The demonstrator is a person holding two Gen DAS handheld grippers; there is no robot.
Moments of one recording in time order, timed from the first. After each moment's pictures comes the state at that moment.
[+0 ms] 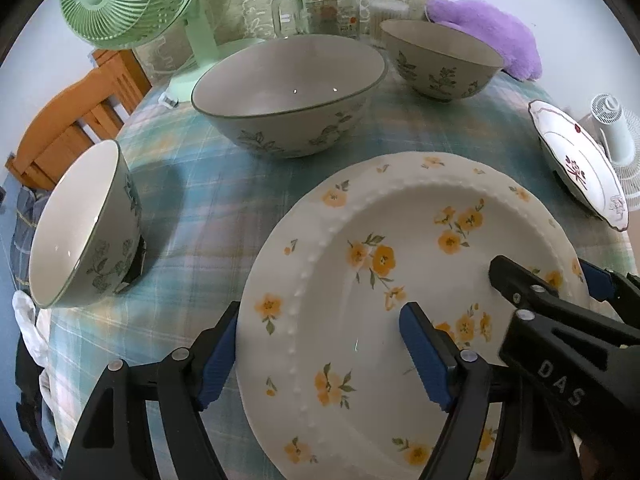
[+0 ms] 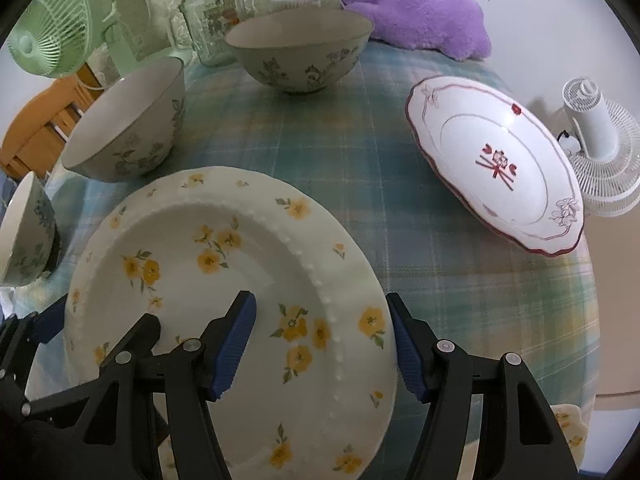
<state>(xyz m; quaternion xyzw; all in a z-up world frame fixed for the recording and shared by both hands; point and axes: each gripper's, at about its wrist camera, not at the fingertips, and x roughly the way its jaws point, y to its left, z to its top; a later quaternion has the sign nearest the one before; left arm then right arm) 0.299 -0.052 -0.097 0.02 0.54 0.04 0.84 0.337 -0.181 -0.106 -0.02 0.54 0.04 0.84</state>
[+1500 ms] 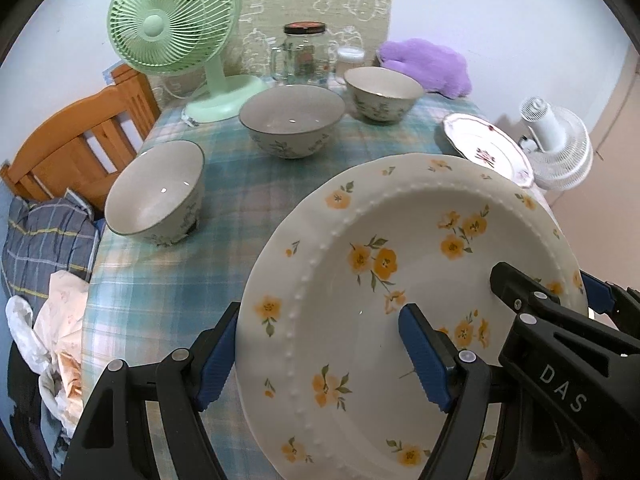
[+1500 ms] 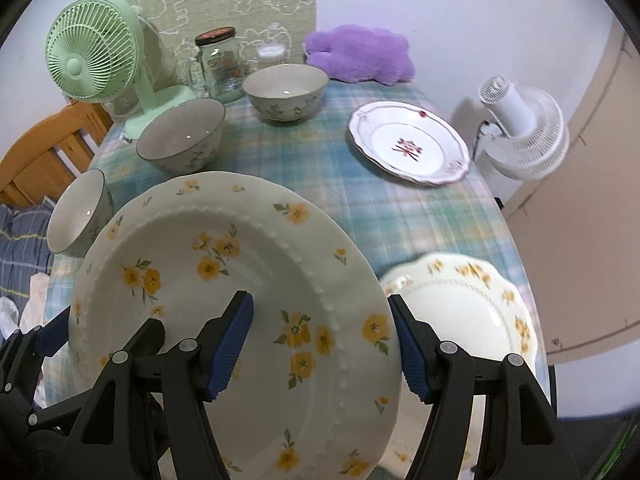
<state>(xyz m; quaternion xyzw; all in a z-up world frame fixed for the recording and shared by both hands) 0.184 -0.033 -0.018 0.01 0.51 -0.04 0.86 0.203 -0.168 -0.013 -0.01 0.51 -0.04 0.86</state>
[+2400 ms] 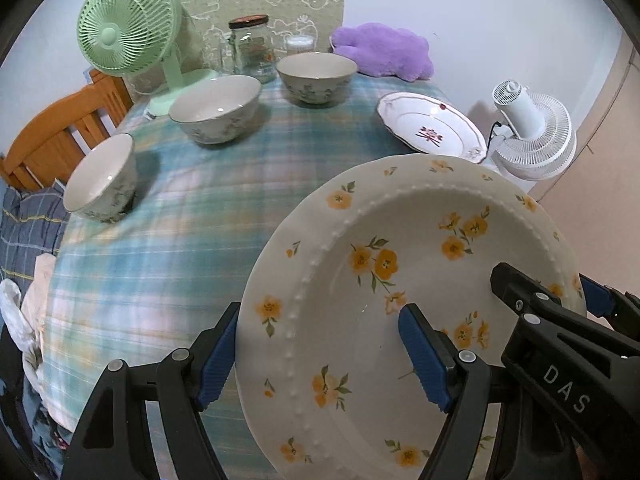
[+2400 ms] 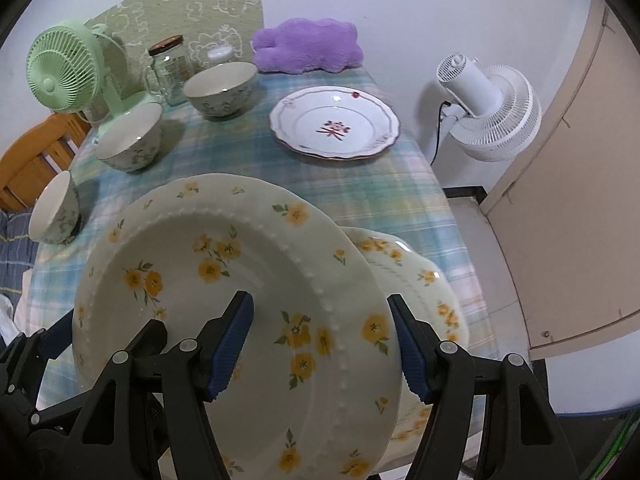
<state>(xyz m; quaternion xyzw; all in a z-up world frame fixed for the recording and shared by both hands) 0.167 -0.136 -0.023 -0.01 0.52 -0.03 0.85 0.183 -0.278 -0.013 0.00 0.52 -0.04 0.86</state>
